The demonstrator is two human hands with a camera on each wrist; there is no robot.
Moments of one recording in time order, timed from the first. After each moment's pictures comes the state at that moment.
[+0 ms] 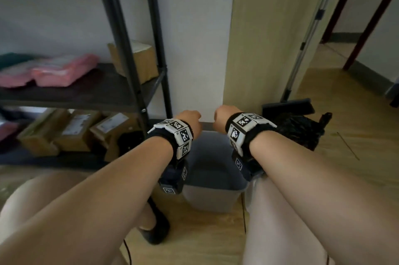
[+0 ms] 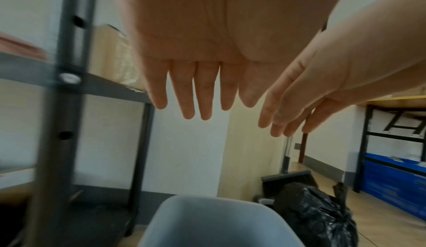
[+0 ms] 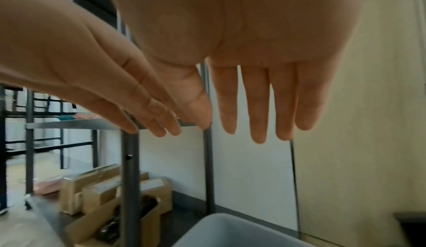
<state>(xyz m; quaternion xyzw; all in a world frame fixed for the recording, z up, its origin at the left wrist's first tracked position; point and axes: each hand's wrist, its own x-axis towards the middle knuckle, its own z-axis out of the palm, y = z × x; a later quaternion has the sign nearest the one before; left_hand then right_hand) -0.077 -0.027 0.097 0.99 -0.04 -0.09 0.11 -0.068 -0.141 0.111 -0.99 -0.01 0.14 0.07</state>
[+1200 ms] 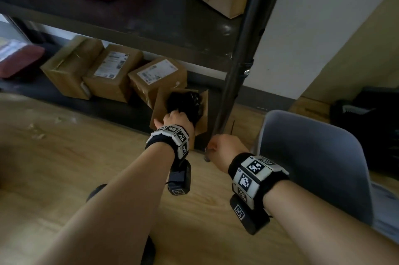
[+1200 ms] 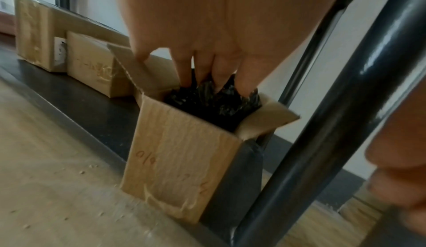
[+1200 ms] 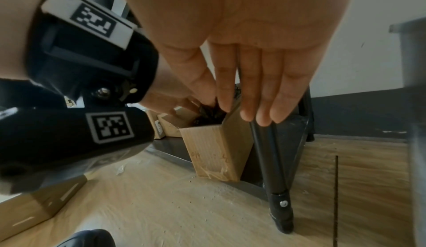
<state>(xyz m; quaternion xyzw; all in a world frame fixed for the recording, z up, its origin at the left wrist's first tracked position) 0.001 0.185 -0.099 0.94 0.22 -0.18 0.17 -0.033 0.057 -0.079 -0.94 -0.08 0.28 0.20</state>
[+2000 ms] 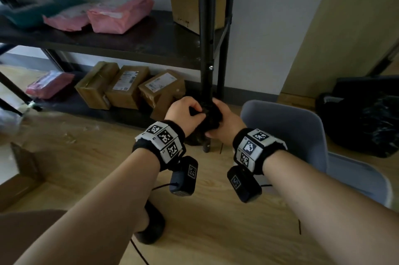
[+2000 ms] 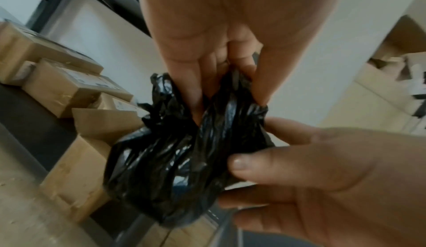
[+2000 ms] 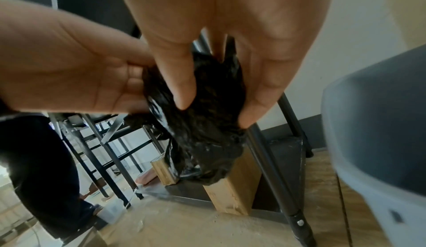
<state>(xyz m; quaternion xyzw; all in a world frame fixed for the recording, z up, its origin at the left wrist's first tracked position) -0.107 0.138 0.011 0.94 0.07 0.02 0.33 -0.084 0.004 -0.017 -0.91 -0.11 0.16 0.38</state>
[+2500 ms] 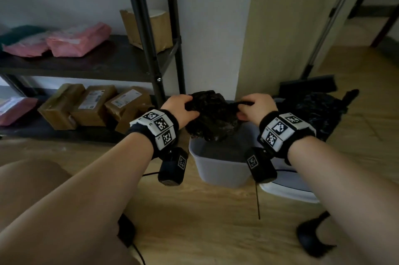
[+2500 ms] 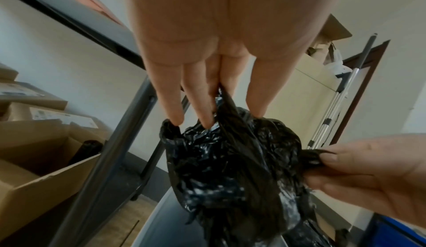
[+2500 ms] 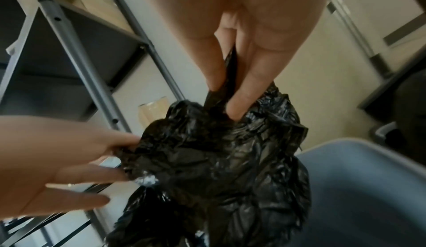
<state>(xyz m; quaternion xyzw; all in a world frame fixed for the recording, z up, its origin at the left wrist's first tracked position) -0.128 0.034 0.072 0.95 0.00 -0.06 0.31 -0.106 -0.165 0.047 -0.89 0.04 0.00 0.45</state>
